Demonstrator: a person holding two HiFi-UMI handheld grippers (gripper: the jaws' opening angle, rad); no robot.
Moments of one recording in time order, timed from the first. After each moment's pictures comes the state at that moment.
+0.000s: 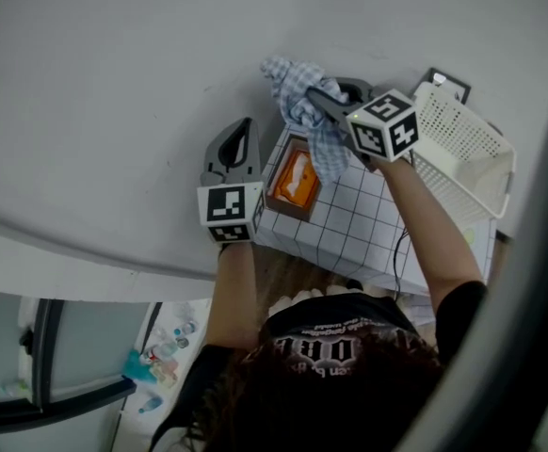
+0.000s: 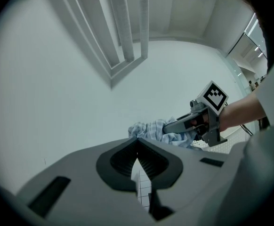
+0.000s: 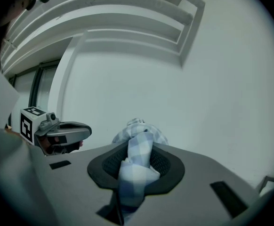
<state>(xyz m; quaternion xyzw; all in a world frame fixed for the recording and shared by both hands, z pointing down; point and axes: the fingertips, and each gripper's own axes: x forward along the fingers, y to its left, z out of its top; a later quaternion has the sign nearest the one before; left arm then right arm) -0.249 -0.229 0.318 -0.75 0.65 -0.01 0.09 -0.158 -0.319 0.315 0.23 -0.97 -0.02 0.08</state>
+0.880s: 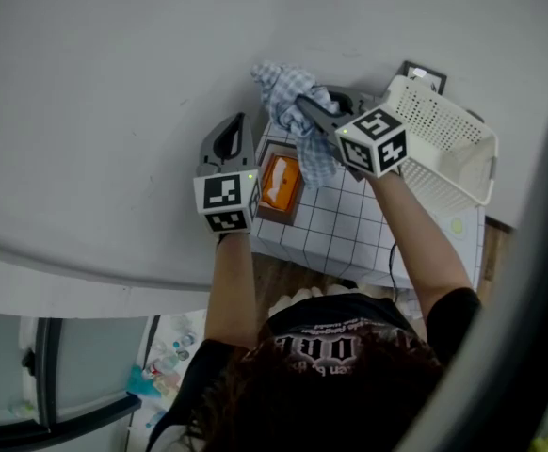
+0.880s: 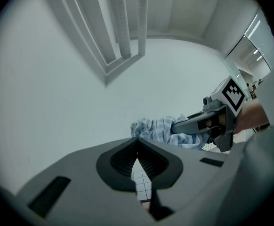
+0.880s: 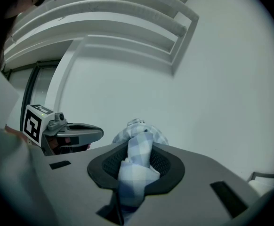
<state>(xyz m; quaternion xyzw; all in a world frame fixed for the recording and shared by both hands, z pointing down) -0.216 -0.261 0.315 -0.77 0.64 -0.02 0.08 -0.118 -0.309 0.312 0.28 -0.96 -0.04 0.05</state>
